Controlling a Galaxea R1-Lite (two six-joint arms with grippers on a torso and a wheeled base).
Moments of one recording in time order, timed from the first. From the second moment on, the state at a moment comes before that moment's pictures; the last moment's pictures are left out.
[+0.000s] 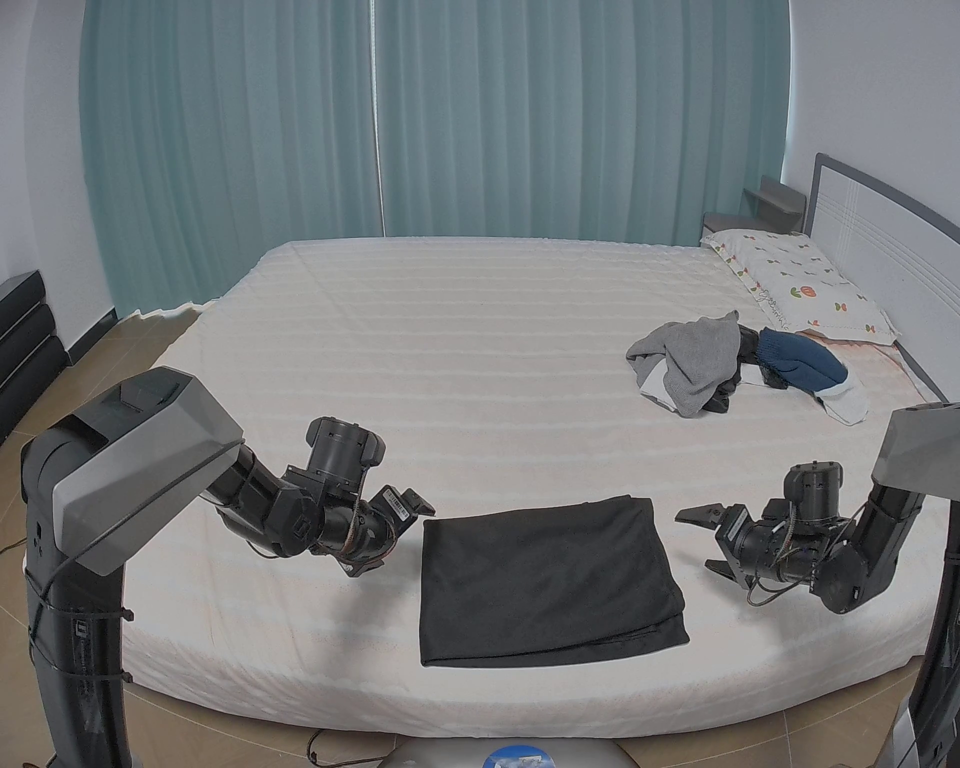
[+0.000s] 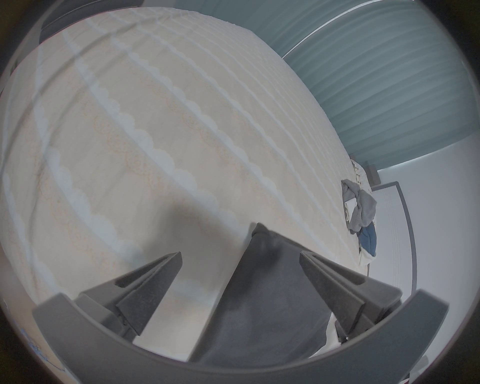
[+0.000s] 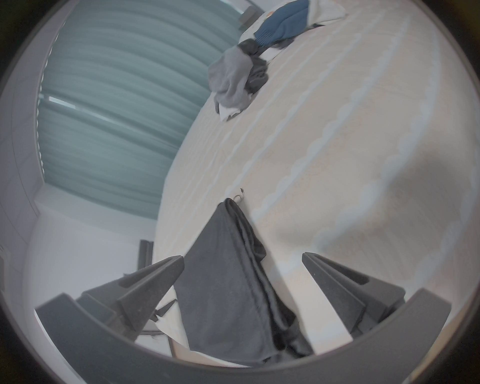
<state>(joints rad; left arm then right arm) -0.38 2.31 -1.16 -0.31 -0.10 -1.01 0.11 2.20 -0.49 -1.17 0.32 0.98</state>
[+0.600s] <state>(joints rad) -0.44 2.33 -1.13 -0.40 -0.15 -0.86 0.09 2.25 -0.42 -1.32 0.33 1.08</state>
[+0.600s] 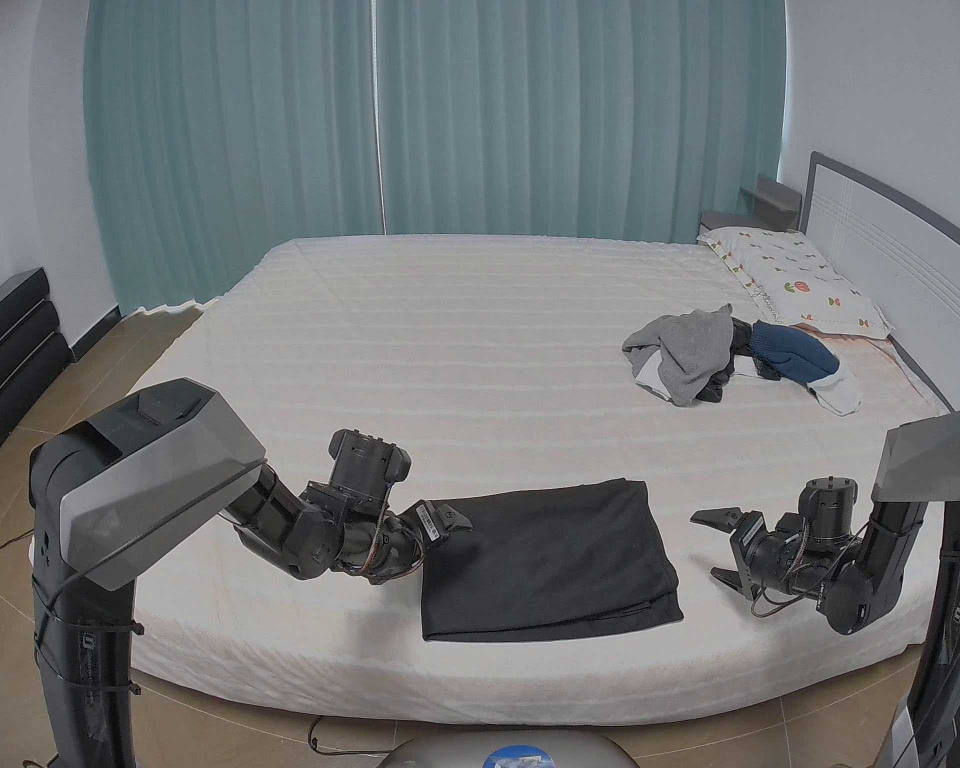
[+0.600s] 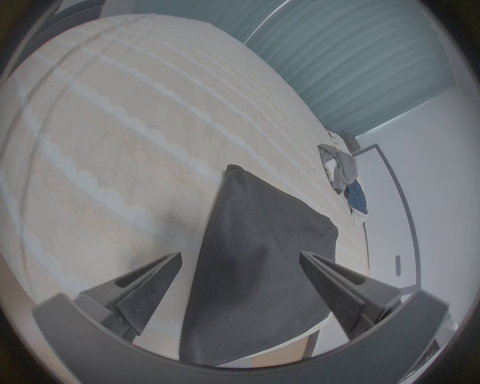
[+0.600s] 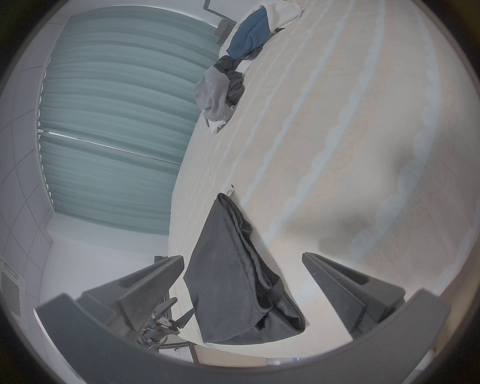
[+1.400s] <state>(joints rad) -0.48 2.39 -1.18 -0.41 -0.09 -0.83 0.09 2.28 -0.40 -1.38 0.32 1.11</state>
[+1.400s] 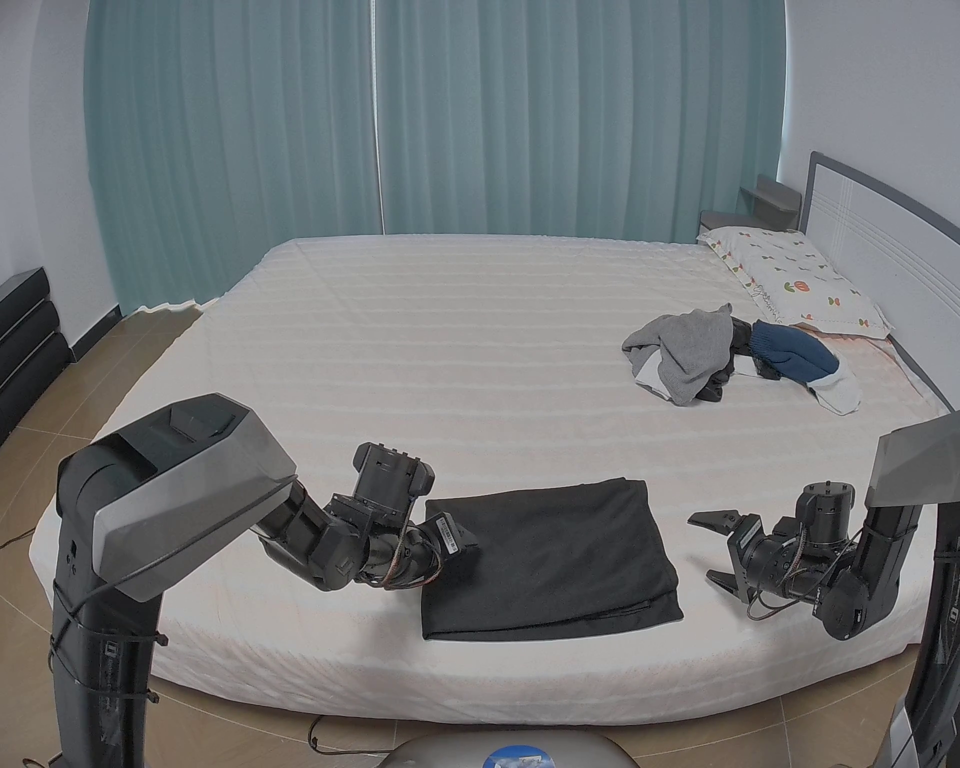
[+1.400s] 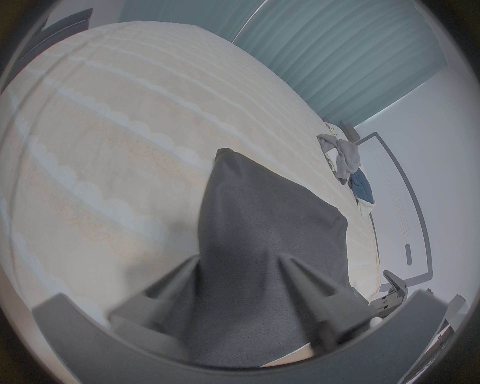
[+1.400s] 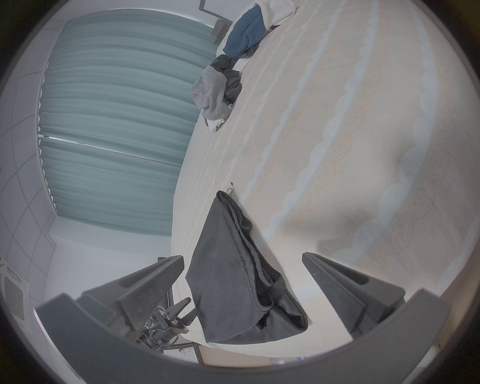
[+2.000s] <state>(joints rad) -0.47 2.39 -1.17 -0.41 -0.06 -0.86 0.09 2.28 -0.40 -1.38 0.33 1.11</state>
